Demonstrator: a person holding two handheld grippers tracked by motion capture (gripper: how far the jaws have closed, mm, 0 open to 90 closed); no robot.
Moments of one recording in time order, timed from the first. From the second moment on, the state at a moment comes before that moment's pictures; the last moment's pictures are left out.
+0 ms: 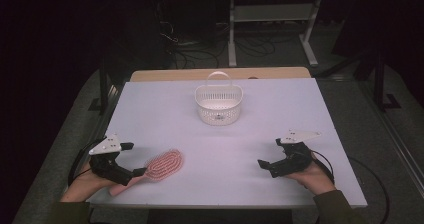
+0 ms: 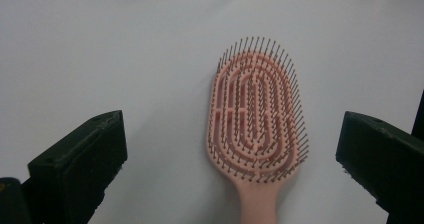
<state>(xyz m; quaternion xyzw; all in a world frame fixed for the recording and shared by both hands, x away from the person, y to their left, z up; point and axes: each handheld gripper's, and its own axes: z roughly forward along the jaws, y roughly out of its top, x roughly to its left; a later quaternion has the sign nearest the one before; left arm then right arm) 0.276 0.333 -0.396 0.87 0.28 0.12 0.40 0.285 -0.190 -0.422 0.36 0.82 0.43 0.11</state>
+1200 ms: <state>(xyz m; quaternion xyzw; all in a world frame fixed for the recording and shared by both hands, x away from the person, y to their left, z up) 0.275 0.322 -0.415 0.92 0.25 0.08 0.29 0.286 -0.191 -0.420 0.36 0.82 0.44 0.11</state>
